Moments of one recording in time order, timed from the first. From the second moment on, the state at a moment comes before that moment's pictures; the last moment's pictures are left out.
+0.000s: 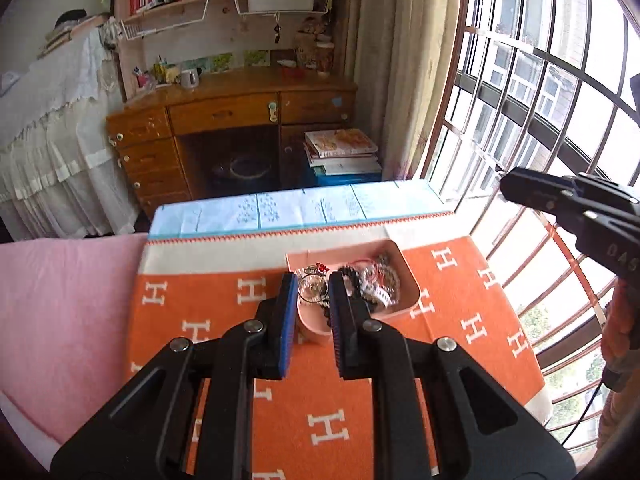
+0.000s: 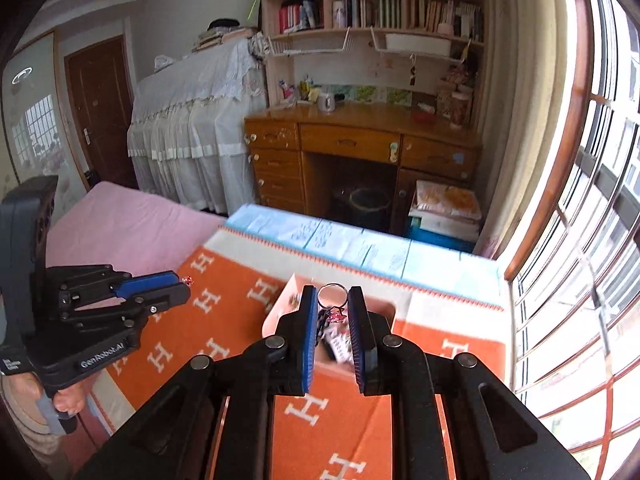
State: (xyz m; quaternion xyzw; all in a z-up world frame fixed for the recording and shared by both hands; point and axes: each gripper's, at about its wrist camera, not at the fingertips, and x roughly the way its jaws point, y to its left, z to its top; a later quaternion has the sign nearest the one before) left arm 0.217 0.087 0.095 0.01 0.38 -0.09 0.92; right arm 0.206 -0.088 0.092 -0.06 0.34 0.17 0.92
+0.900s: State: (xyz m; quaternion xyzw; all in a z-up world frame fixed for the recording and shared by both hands) left arm 0.401 0.072 -0.090 -0.02 0.54 -0.06 0.84; right arm 0.397 -0.094 -0.110 0.03 0.56 0.12 0.82
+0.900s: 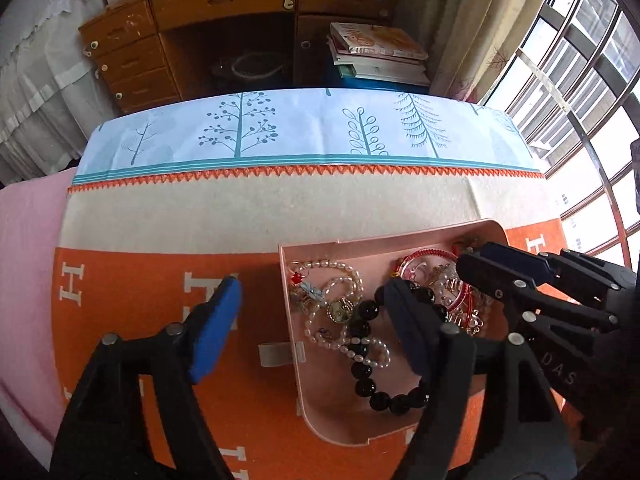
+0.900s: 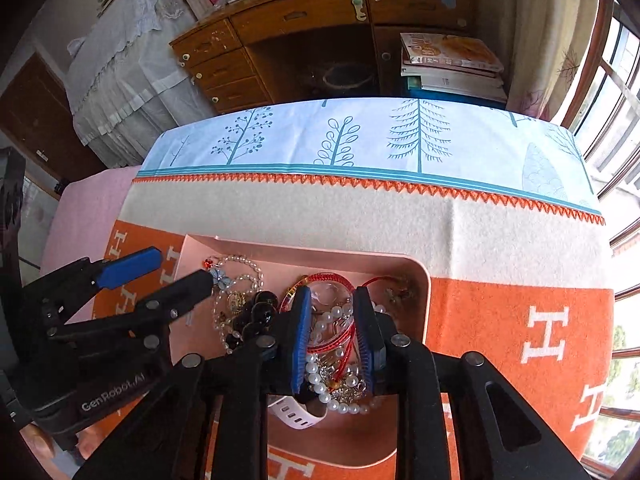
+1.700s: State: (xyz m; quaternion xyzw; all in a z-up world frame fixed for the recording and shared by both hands) left arm 0.285 0.083 0.026 0.00 0.44 -0.04 0.90; right arm 0.286 -0.108 0.005 0.00 0.46 0.11 0.88
